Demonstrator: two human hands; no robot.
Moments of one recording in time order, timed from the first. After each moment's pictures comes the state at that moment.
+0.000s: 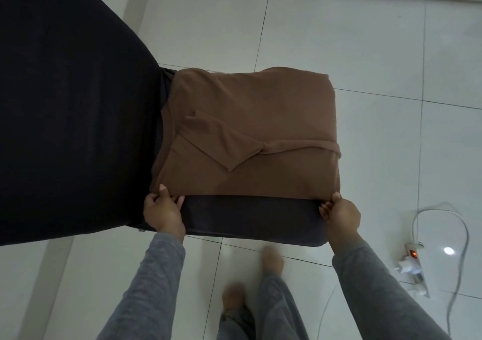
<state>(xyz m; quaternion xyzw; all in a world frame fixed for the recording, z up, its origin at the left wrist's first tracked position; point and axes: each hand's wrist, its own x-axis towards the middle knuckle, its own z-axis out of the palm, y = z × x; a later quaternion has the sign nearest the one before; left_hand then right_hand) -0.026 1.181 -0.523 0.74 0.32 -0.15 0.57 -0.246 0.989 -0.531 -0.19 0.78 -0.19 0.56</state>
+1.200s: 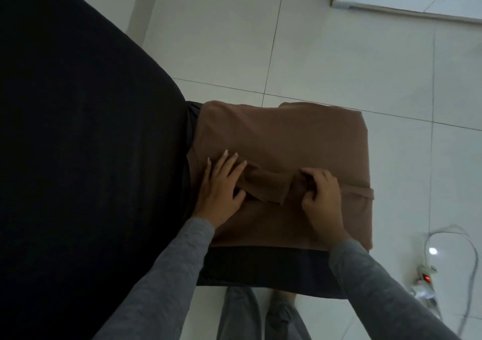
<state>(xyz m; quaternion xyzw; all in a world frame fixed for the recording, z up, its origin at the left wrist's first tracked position) 0.072 1.117 -0.529 0.83 -0.49 -0.21 0.12 -0.105 0.982 -0.527 -0.81 0.46 -0.12 0.34</state>
